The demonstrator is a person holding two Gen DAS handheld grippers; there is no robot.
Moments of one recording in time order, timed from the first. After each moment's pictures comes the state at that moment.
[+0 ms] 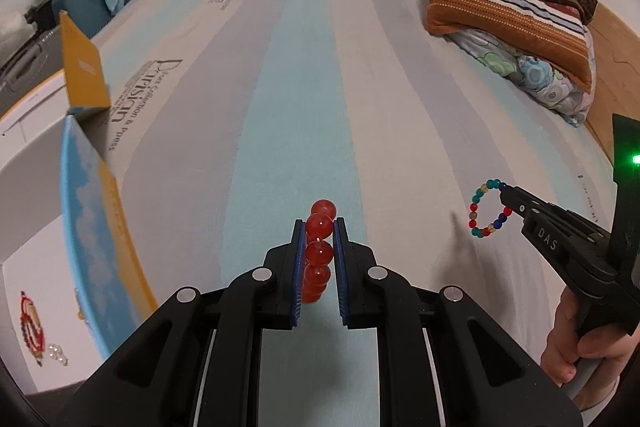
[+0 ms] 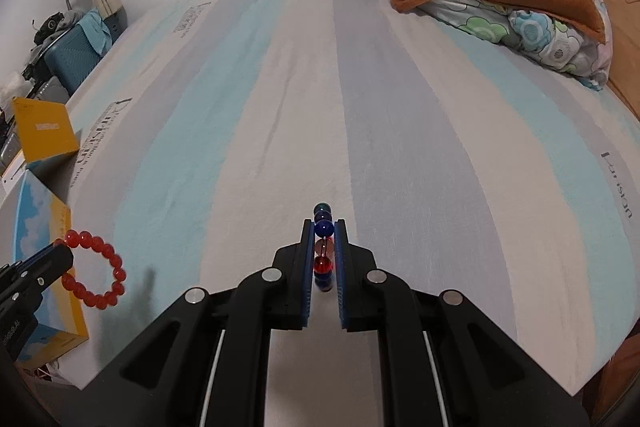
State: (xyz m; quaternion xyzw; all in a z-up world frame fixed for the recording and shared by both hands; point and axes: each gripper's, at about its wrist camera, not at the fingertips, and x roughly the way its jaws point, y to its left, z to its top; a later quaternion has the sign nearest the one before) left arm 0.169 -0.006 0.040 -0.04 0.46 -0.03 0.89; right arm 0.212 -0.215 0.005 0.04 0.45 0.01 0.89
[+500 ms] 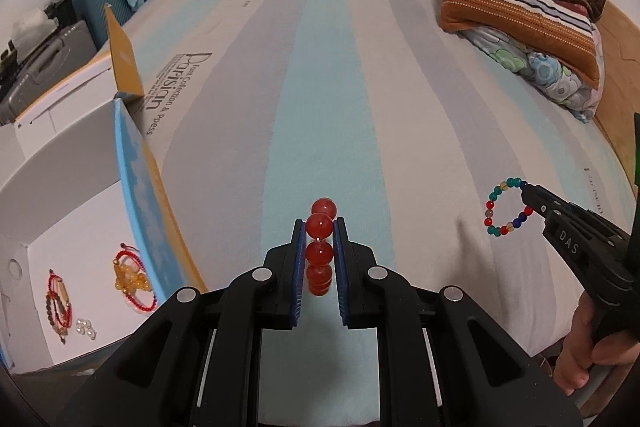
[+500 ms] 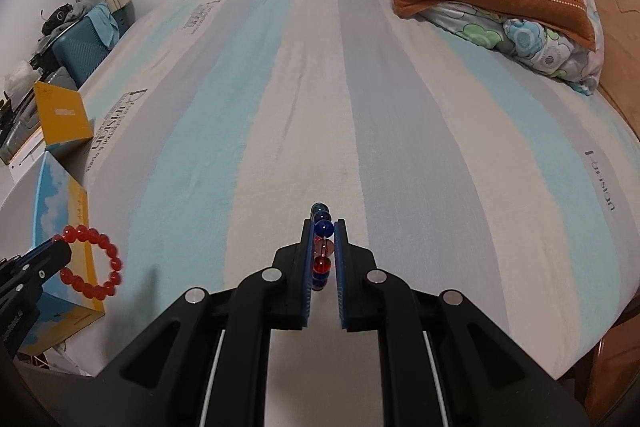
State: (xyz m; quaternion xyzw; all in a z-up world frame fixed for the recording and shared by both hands) left arm 0.135 0.016 0.057 -0.03 0.47 0.00 0.88; right arm 0.173 -0.195 0.032 0.02 0.45 0.00 0.89
